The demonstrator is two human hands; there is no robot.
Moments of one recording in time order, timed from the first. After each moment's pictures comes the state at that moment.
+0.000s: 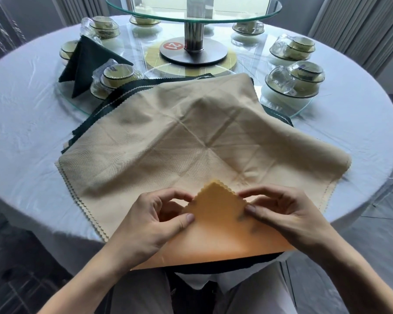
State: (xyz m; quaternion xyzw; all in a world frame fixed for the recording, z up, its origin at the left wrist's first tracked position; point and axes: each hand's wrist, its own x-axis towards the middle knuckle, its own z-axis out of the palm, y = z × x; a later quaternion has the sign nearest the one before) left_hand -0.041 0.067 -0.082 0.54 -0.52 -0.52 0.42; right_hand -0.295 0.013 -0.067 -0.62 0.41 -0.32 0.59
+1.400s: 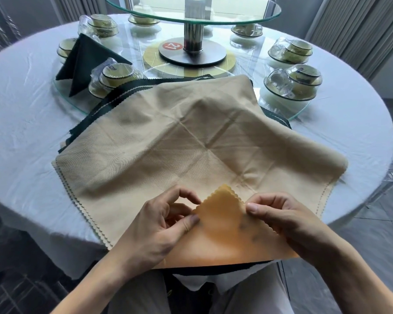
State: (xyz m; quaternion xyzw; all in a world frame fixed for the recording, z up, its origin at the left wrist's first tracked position) left_hand -0.045 0.067 -0.090 0.51 -0.59 -0.47 0.41; right_hand -0.296 0.006 -0.074 -0.50 0.42 -0.25 0.71
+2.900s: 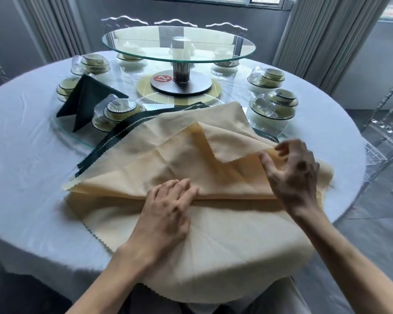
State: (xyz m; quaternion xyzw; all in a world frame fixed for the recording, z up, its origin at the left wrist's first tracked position) left_hand -0.004 0.011 -0.105 0.57 -0.81 0.03 0.15; right_hand -0.259 -0.053 -0.056 -0.63 0.65 -0.43 -0.01
